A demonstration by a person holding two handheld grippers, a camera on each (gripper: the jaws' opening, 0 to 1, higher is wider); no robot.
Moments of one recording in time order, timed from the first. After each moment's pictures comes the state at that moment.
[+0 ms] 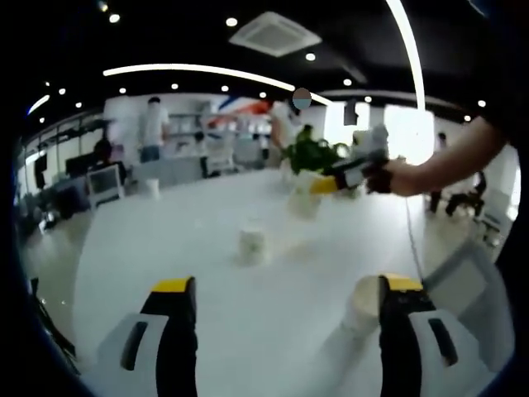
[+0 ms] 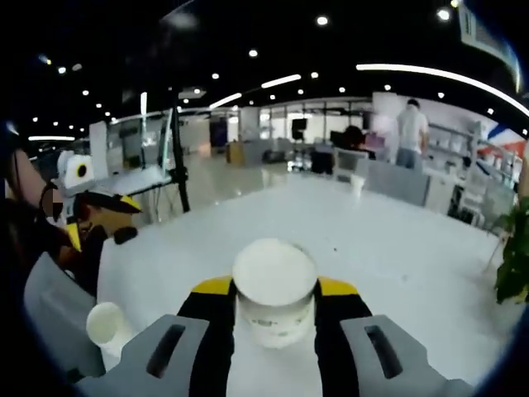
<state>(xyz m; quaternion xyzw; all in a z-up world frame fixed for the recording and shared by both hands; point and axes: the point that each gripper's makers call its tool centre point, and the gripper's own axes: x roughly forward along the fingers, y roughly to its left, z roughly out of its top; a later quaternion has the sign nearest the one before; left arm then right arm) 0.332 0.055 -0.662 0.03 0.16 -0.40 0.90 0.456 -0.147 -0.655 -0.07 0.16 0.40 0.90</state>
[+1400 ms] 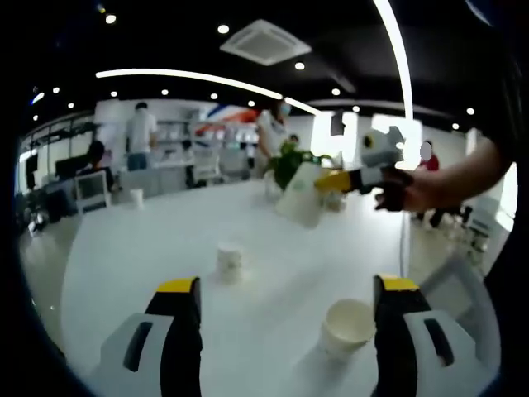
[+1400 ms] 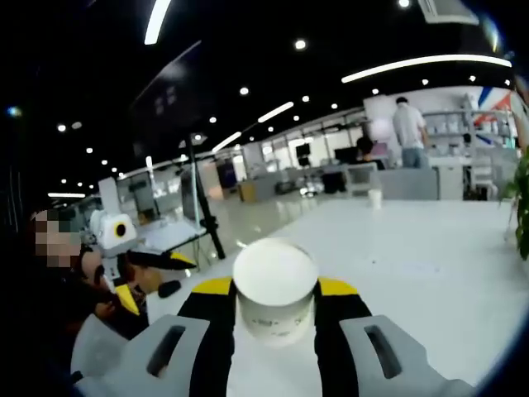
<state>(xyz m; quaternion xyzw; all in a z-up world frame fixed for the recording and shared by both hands) 0.325 0.029 -0.646 0.01 0.14 -0.44 0.89 0.394 -0.104 -0.610 0.06 0.13 0.42 0.89</state>
